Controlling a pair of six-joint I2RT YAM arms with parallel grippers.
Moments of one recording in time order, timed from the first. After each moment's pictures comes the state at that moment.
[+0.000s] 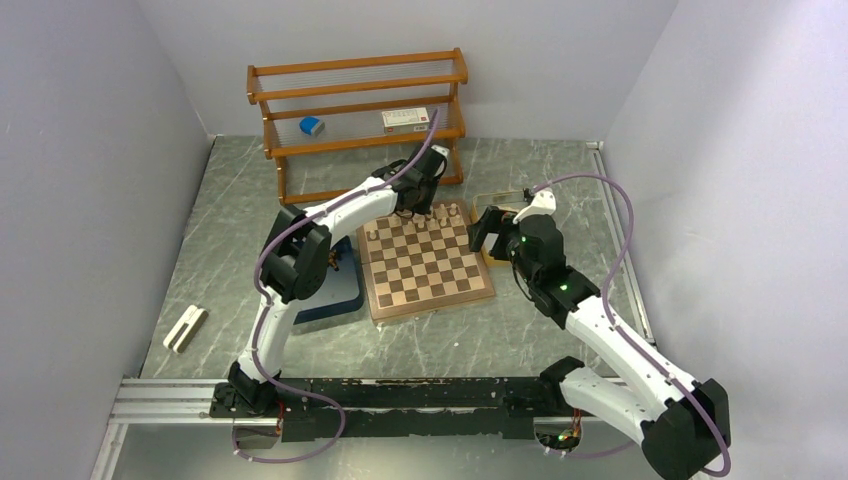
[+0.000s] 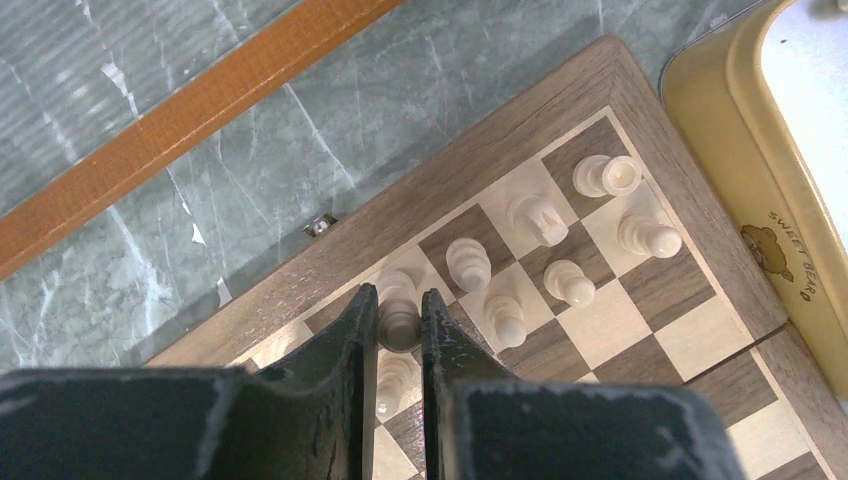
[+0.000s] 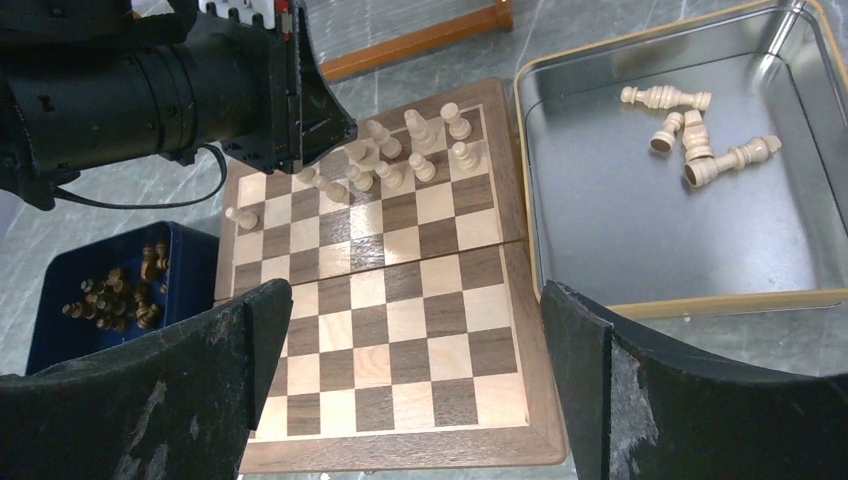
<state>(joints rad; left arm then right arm) -0.71 2.23 1.87 -0.50 -0.22 -0.21 0.50 0.94 0.66 -0.09 0.23 0.47</state>
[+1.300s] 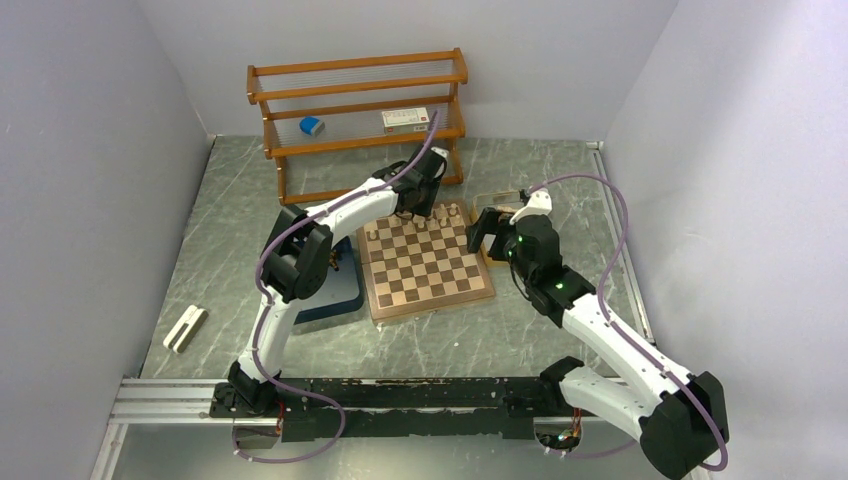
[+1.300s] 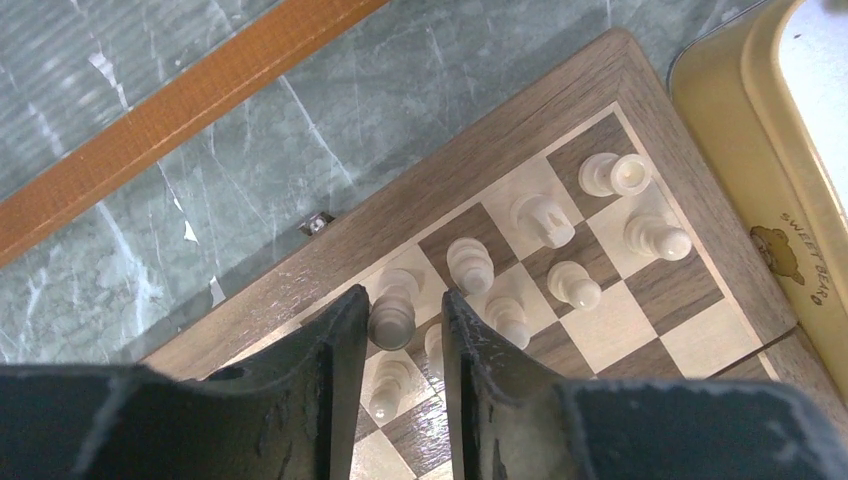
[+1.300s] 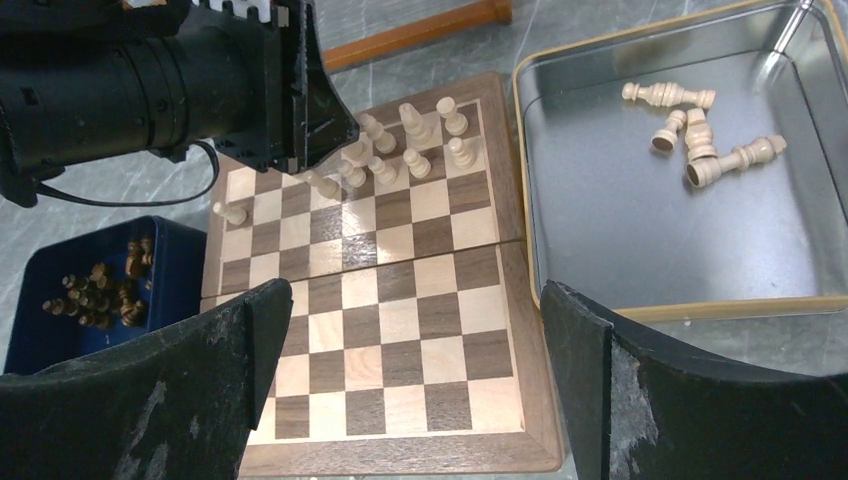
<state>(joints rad) -0.71 2.24 1.87 -0.50 -0.22 -0.22 0.50 0.96 0.65 -0.06 0.22 0.45</state>
